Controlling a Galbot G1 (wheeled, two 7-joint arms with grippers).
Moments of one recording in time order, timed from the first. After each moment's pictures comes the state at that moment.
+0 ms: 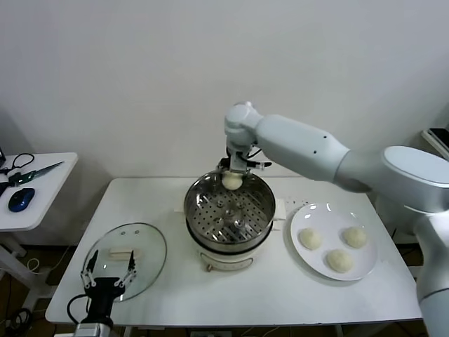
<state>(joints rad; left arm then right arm) 1.71 -1.52 -0.71 -2.02 0.09 -0.08 -0.02 0.41 1.38 -1.10 0.99 -0.52 0.63 -1.12</state>
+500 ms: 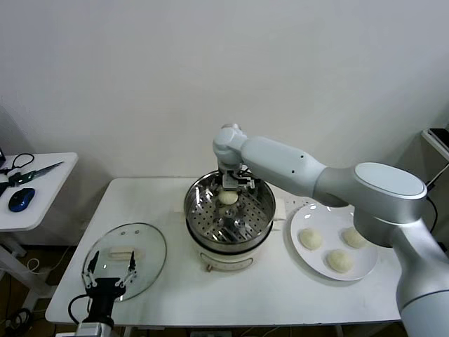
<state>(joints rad) 1.71 -1.52 -0.71 -2.01 0.09 -0.08 -0.03 0.36 1.41 -1.10 0.95 -0.55 0.64 -1.11</state>
